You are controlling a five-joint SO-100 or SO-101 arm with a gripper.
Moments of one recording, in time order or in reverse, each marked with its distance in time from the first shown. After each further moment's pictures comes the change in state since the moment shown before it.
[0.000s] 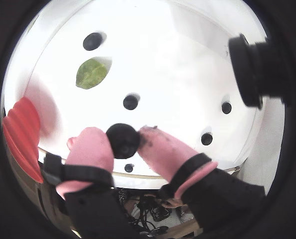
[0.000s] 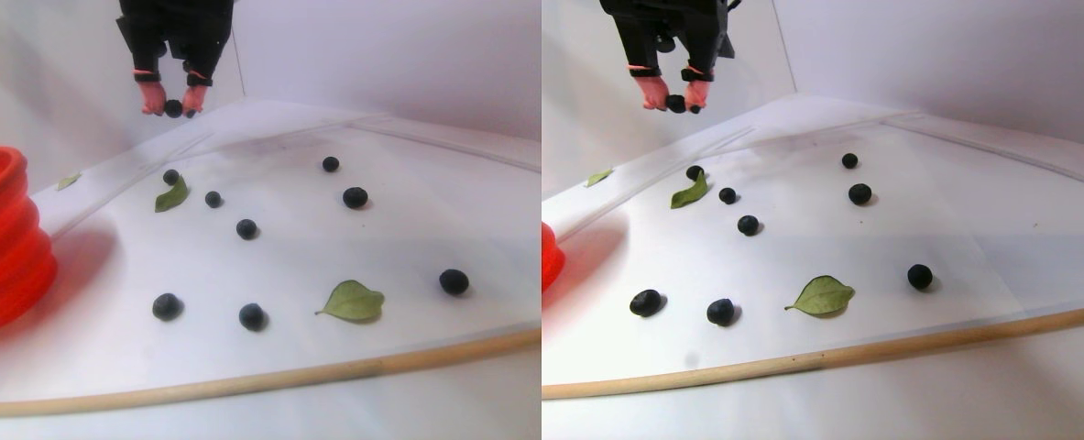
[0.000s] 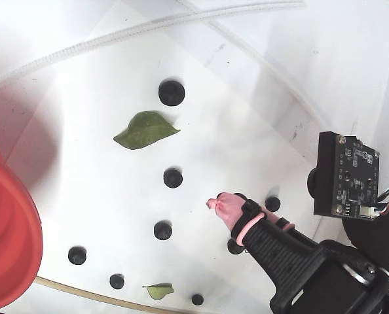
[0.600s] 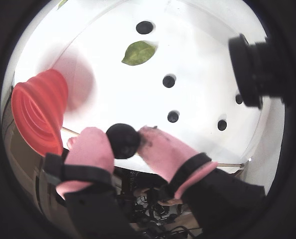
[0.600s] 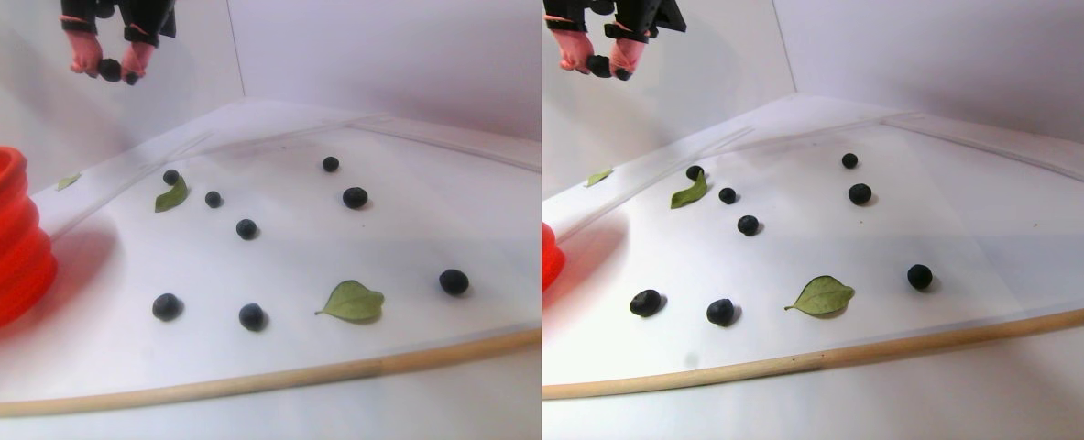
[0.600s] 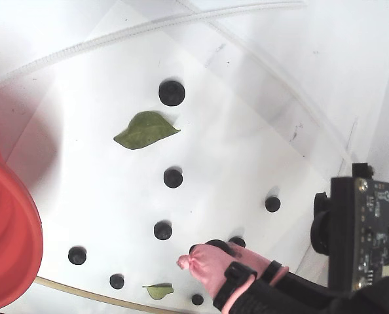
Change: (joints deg) arm -10.8 9.5 0.1 11.9 7.4
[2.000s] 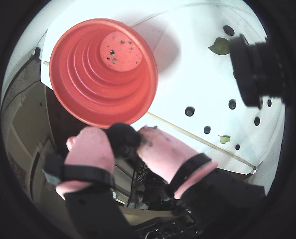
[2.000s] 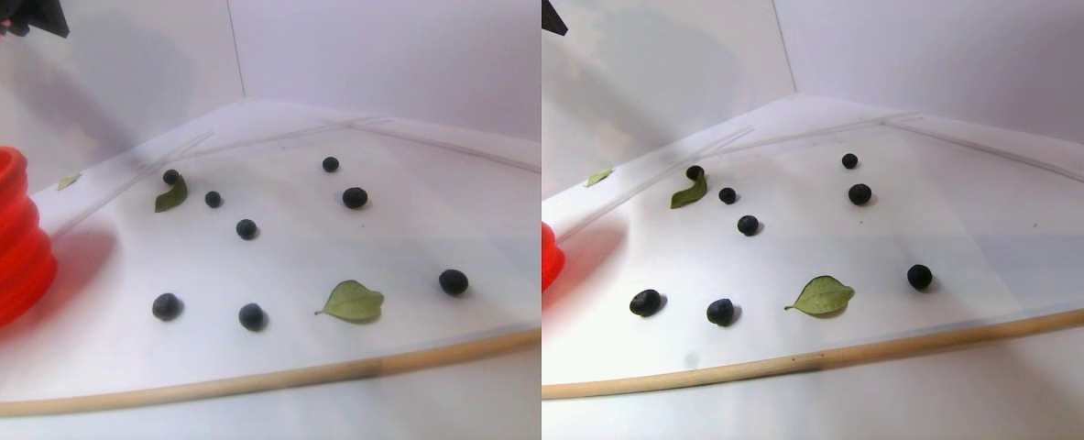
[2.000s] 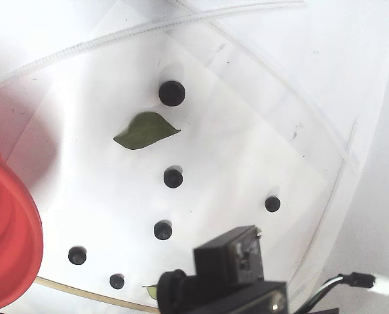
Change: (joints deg) arm -20.8 -1.8 6.7 -4.2 15.3
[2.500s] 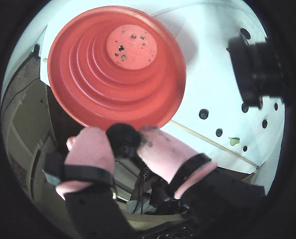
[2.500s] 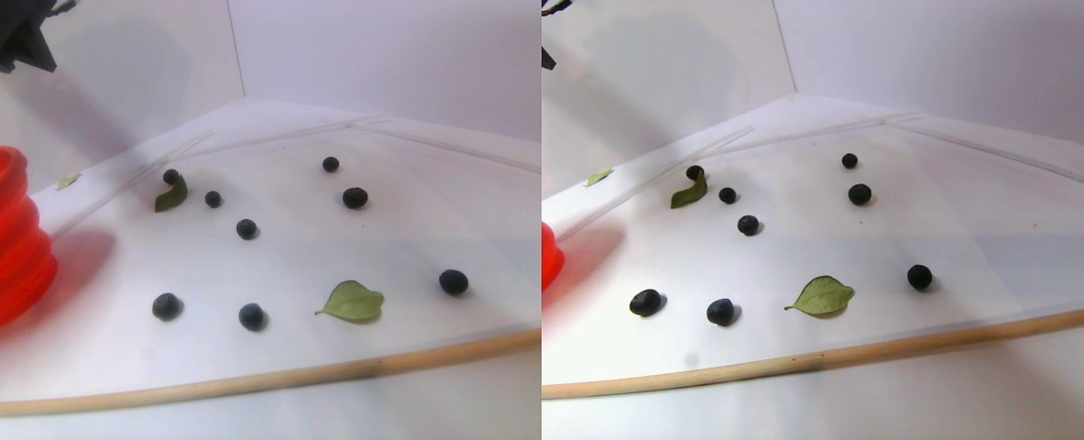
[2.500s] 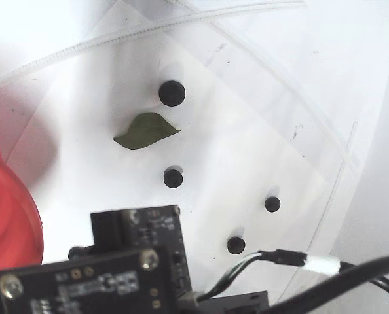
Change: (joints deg) arm -1.8 -10.2 0.7 -8.4 2.3
